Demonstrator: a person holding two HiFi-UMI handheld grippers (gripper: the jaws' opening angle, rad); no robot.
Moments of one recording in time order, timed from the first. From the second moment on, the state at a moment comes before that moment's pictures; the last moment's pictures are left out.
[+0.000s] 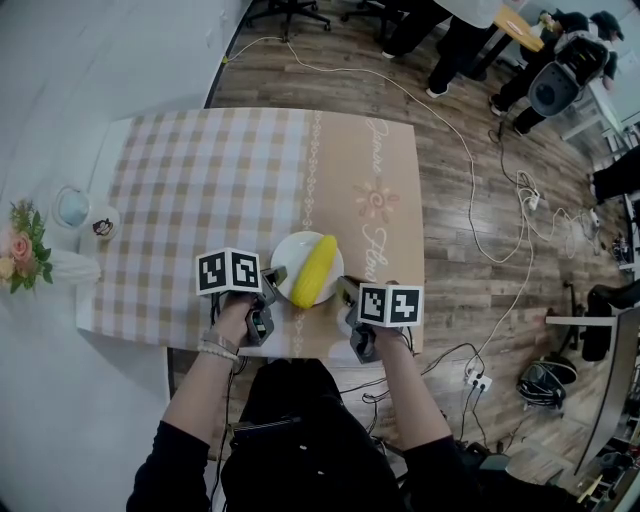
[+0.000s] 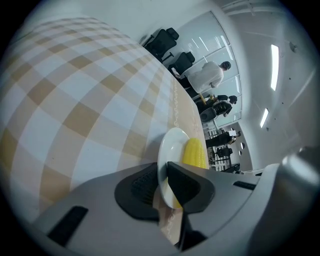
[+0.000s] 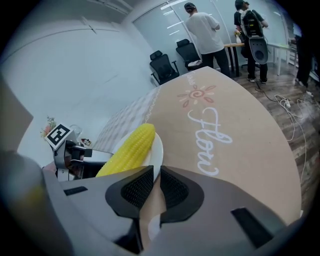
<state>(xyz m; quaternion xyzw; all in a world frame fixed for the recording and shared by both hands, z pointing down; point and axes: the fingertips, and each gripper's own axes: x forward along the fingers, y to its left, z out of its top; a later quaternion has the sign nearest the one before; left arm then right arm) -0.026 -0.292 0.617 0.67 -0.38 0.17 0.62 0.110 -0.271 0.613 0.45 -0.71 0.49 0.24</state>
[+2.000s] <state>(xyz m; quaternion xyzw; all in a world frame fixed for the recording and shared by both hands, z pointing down) -0.056 -0.265 0.448 0.83 -0.46 0.11 0.29 0.092 -0.252 0.468 0.48 -0.82 0.31 0.10</state>
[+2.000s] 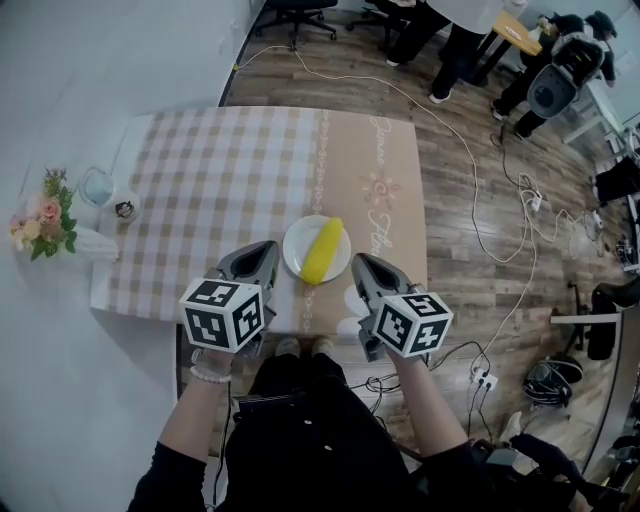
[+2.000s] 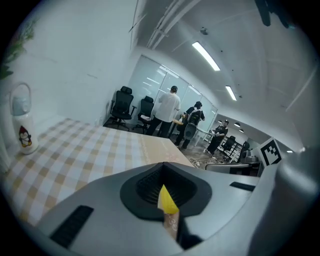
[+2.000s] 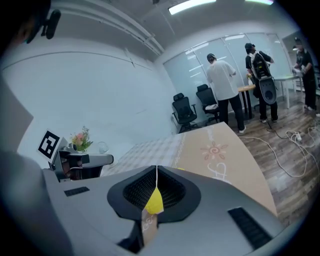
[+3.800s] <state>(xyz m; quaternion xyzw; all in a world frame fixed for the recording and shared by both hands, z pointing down) -0.031 -0.219 0.319 0.87 -0.48 0.10 0.06 0.084 -0.232 0.315 0.49 -0.87 0.00 0.09</state>
